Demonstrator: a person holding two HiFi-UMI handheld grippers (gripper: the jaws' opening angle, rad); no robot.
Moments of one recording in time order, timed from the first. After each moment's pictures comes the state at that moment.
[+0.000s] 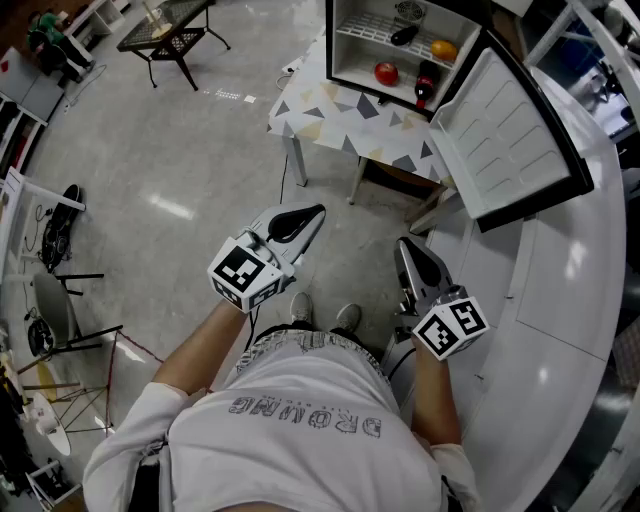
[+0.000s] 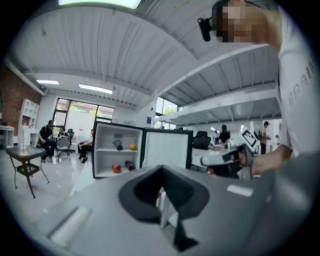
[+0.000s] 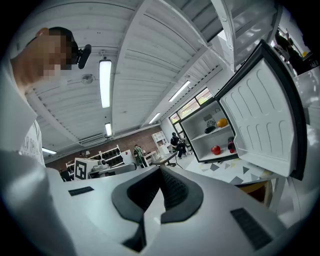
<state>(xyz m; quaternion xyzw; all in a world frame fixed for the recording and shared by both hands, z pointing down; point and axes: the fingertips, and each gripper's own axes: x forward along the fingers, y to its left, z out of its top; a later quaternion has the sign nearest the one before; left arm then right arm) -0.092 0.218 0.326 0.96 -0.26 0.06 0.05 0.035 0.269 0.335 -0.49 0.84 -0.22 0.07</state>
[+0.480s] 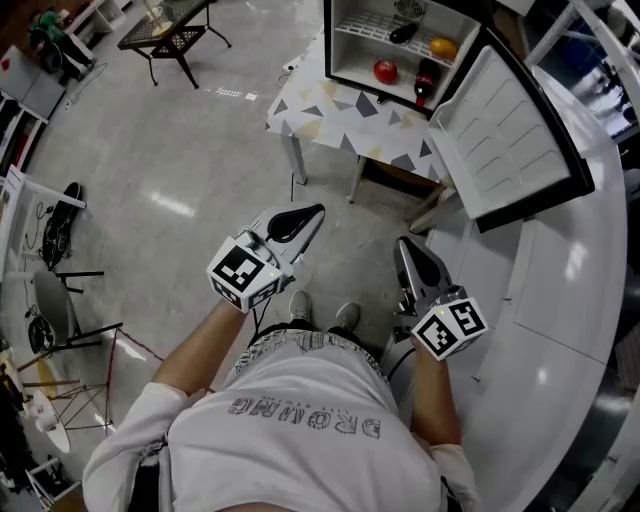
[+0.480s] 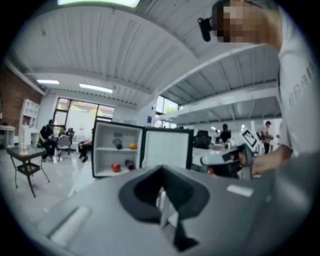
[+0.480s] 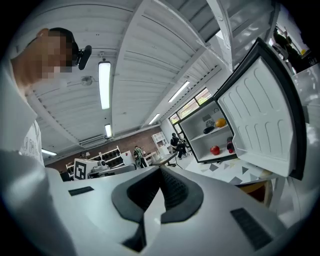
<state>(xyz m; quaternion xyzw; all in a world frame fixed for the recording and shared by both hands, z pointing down) -0.083 0.217 0.329 0.96 -0.27 0.06 0.05 0.044 0.267 0.337 -0.49 0.84 -0.22 0.07</state>
